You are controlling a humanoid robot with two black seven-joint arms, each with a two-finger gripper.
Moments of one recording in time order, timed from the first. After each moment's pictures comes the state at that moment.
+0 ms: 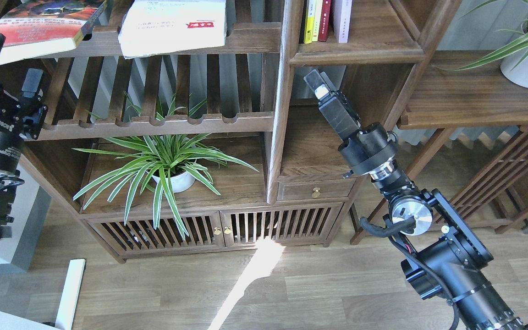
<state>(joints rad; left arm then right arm) -0.14 0.53 -1.32 -1.67 -0.67 -0.29 -0.11 0.31 -0.09 1.20 1.32 -0.34 0.58 0.14</state>
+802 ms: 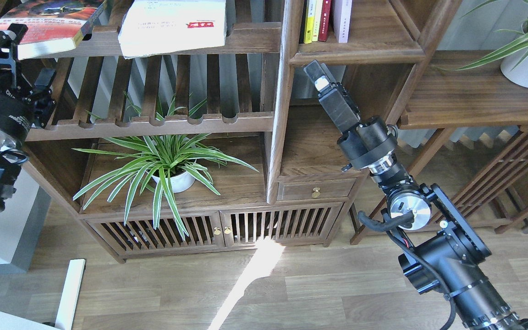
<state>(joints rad) -0.34 0.47 -1.33 -1.57 -0.73 0.11 -0.13 0.34 -0.08 1.21 1.32 -0.34 0.58 0.14</state>
